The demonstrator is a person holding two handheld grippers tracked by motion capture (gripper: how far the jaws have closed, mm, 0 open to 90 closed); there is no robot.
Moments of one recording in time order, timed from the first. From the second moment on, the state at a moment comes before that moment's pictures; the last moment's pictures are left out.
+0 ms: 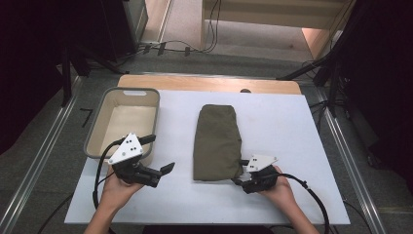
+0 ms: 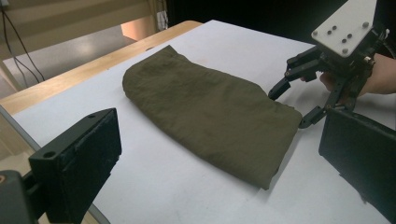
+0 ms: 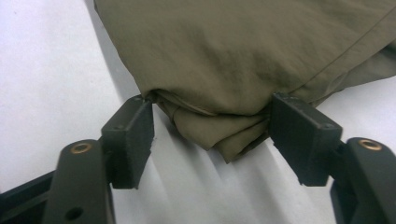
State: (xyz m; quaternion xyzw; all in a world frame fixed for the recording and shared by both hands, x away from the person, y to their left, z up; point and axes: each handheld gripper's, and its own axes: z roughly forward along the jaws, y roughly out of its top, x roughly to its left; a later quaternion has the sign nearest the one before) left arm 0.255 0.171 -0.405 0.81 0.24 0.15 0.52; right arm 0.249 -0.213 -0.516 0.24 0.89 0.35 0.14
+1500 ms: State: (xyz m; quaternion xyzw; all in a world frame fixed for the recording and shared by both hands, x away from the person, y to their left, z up) left arm 0.260 0.134 -0.401 0.82 0.22 0.14 0.51; right arm 0.255 -0.219 -0.514 0.25 0.90 0.34 0.13
